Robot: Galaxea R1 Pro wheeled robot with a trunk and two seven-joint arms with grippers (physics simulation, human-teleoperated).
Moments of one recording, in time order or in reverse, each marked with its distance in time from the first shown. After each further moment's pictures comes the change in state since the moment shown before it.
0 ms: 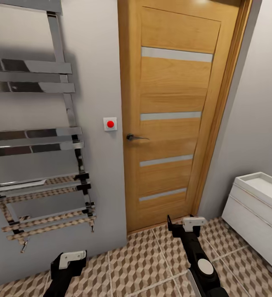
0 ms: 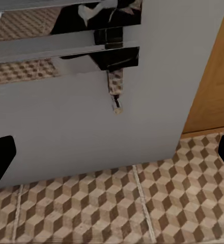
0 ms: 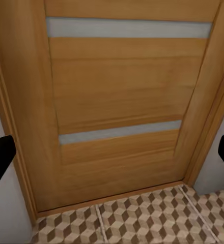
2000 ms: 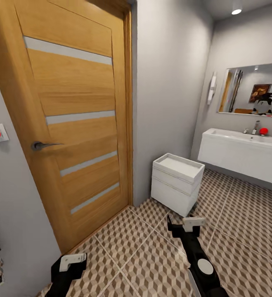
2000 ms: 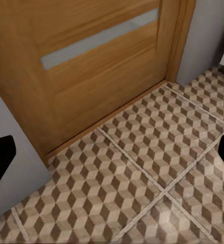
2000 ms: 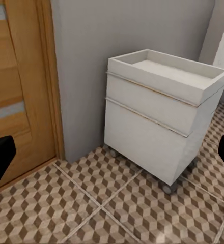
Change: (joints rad) left arm 0.000 -0.002 0.000 0.026 0.001 0.001 0.001; right arm 0.000 0.000 0.002 0.000 -0.001 0.002 0.000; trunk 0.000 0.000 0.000
